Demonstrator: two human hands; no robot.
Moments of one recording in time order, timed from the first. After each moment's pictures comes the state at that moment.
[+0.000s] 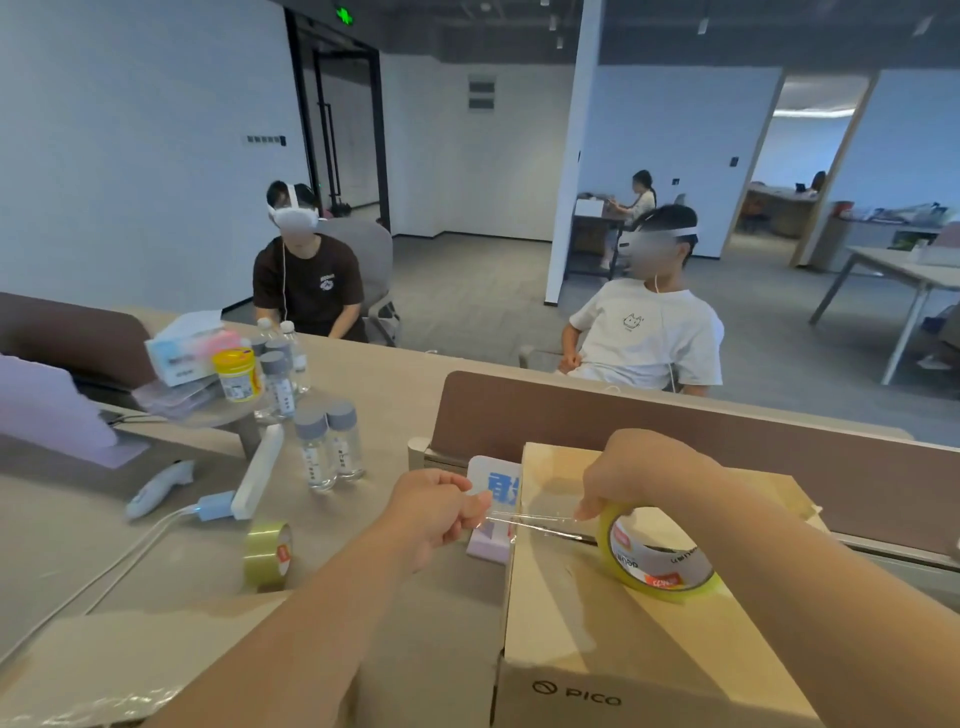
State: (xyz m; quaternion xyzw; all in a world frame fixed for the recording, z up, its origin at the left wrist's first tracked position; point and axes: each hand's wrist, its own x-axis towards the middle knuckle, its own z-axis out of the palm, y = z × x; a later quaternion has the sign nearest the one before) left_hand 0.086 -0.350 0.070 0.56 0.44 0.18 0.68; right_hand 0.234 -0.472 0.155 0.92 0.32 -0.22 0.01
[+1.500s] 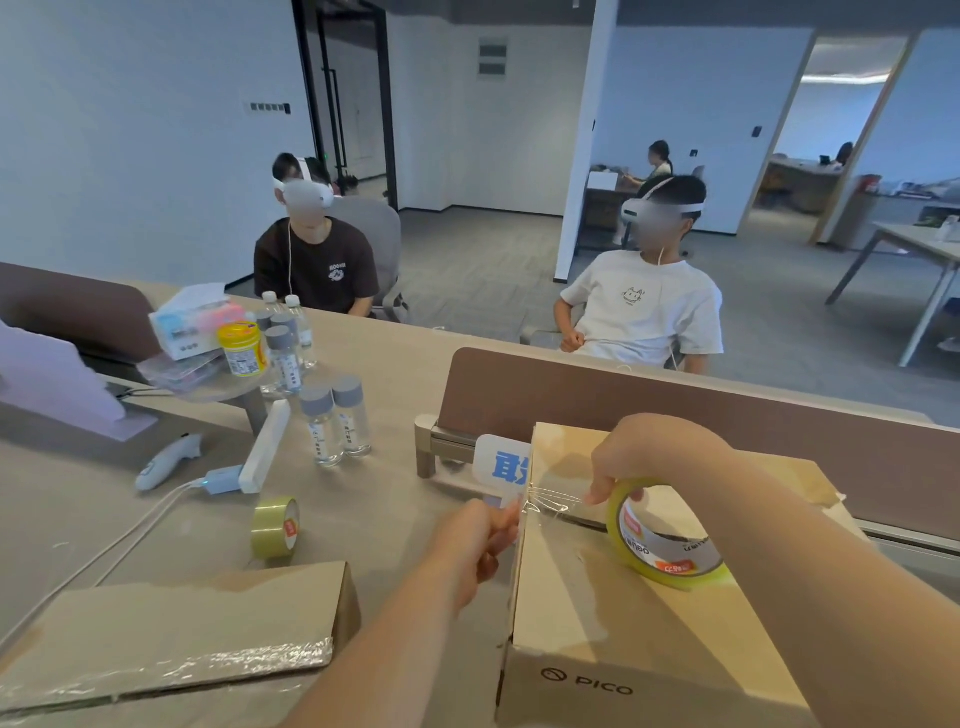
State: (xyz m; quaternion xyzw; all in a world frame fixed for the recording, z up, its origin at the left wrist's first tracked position) left_hand 0.107 -0.378 0.018 0.43 0.46 0.12 0.77; right_hand 0.237 -0.458 0.154 0.90 0.33 -0.28 0.09
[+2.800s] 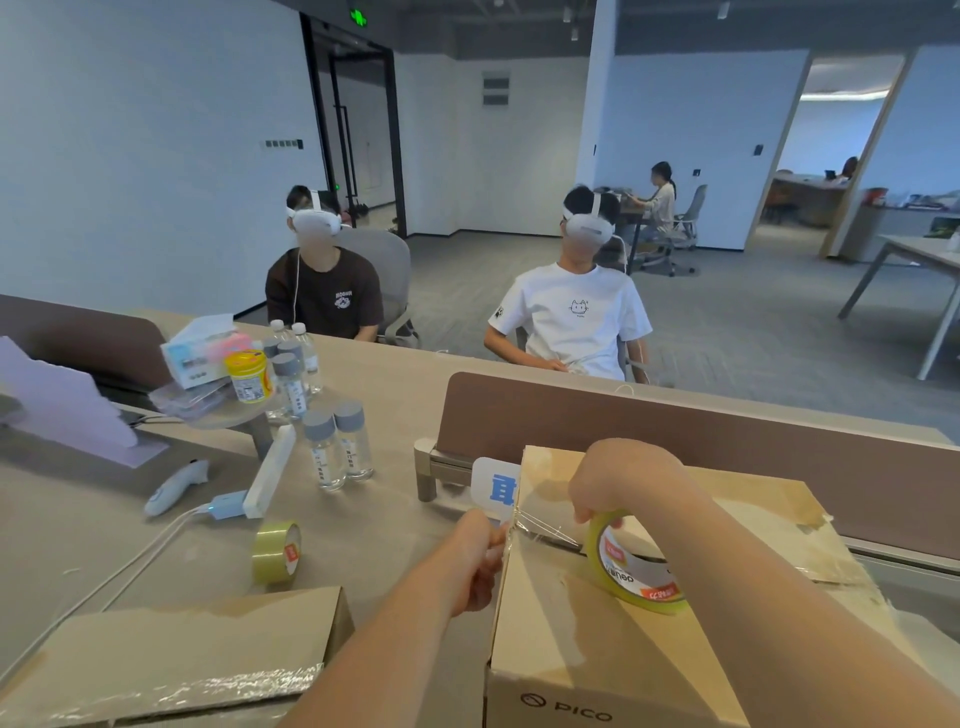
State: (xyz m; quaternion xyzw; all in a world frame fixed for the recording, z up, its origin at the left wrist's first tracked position) left_hand 0.120 -0.375 0.017 0.49 0.49 0.04 0.72; right_hand 0.251 -0.448 0.128 0.91 0.36 -0.20 0.08
